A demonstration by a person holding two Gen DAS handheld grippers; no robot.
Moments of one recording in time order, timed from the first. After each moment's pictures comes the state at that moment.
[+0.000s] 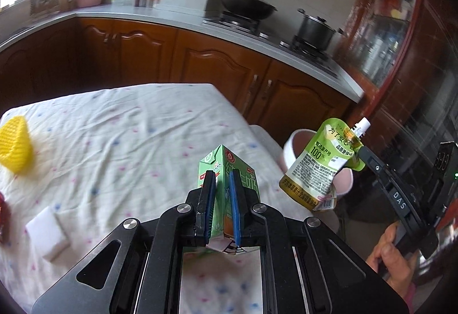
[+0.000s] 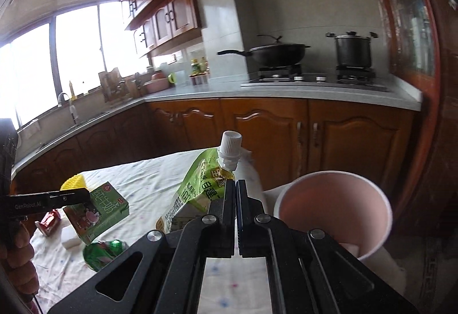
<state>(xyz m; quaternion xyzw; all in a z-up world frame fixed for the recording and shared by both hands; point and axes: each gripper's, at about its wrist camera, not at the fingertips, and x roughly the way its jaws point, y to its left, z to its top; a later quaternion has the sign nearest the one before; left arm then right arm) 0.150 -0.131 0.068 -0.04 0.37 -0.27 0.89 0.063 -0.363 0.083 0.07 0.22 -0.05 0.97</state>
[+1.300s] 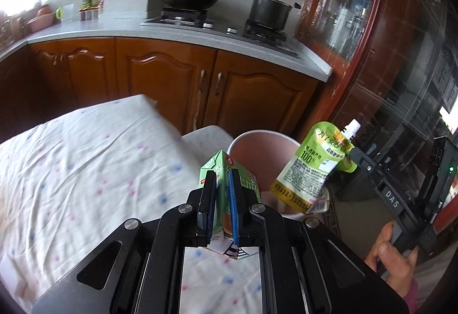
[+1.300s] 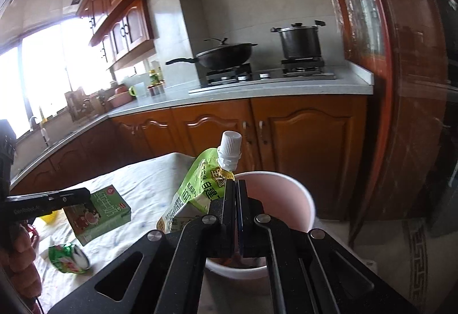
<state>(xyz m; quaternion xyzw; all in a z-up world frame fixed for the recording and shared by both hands) 0.165 -0.272 0.082 0.02 0.36 -0.34 0.87 0.033 -0.468 0.079 0.12 0.22 -0.13 0.96</state>
